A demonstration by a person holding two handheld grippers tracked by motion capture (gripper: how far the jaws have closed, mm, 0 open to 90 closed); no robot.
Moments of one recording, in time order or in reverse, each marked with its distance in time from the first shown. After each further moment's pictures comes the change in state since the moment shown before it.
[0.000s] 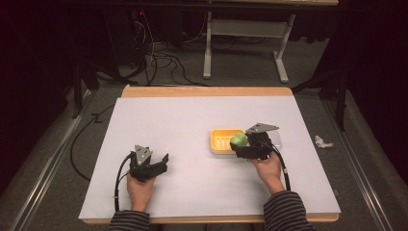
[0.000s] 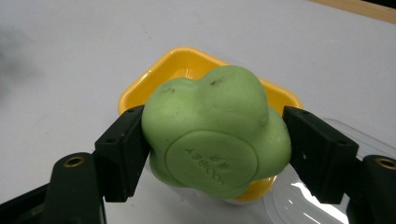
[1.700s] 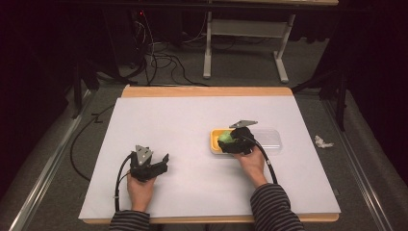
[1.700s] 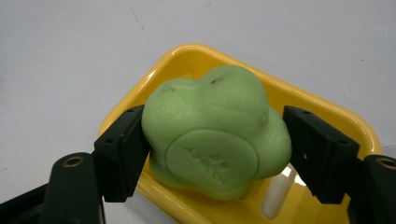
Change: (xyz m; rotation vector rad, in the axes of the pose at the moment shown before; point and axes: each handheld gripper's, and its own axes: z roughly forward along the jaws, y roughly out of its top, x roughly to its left) left arm -0.001 -0.001 0.000 0.003 0.003 0.009; right arm 0.013 0.012 0.057 0.072 -0.023 0.011
